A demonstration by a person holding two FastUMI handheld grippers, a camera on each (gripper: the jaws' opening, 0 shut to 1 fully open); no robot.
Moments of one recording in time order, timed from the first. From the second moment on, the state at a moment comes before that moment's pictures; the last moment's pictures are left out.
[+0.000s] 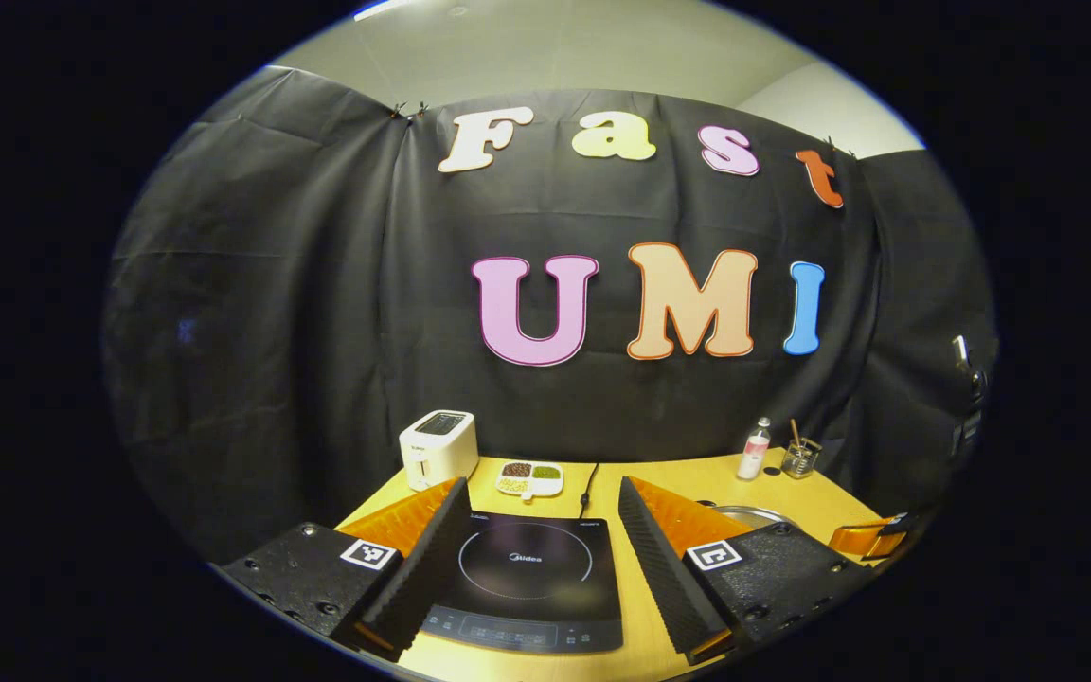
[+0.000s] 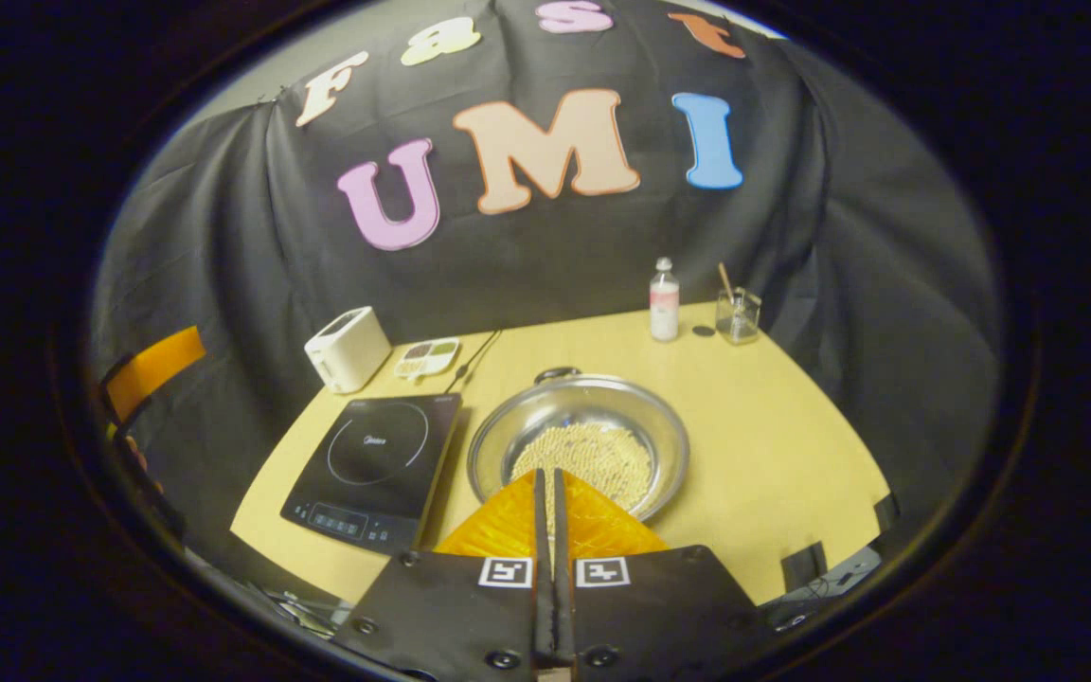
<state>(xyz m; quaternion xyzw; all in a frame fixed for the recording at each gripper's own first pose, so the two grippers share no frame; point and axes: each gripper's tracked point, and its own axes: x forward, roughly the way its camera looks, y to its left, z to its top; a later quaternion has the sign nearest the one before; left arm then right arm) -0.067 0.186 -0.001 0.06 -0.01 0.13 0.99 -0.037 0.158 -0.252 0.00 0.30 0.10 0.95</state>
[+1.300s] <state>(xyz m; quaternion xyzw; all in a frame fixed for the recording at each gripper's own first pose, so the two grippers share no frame) -0.069 0.184 -0.037 0.01 0.06 0.29 0.95 -0.068 0.152 -0.404 0.04 0.60 0.22 0.77</state>
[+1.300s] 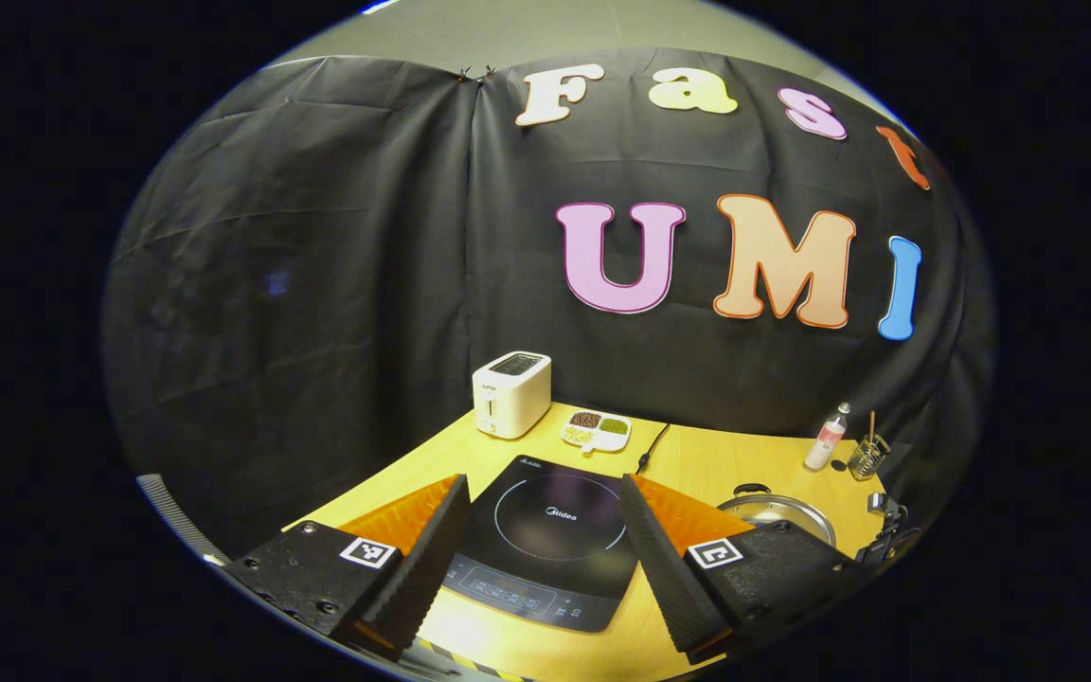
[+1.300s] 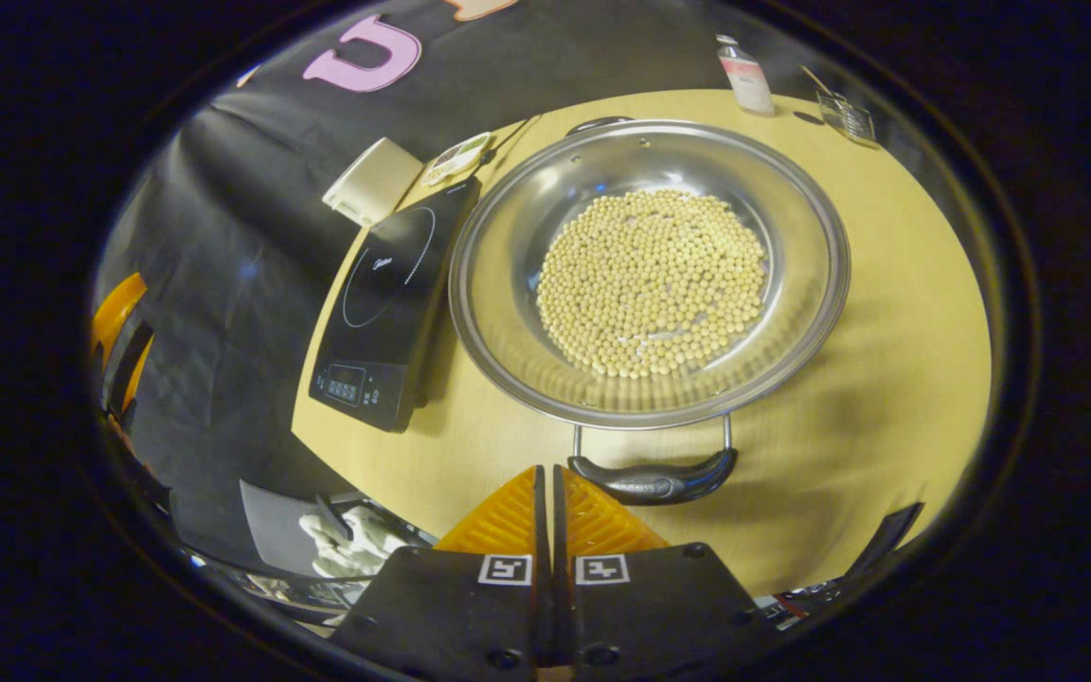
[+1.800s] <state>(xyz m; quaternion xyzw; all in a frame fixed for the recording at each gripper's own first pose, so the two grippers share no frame) -0.051 0.169 -0.042 -0.01 0.06 0.28 0.96 -0.049 0.111 -0.397 0.05 0.60 0.19 0.78</state>
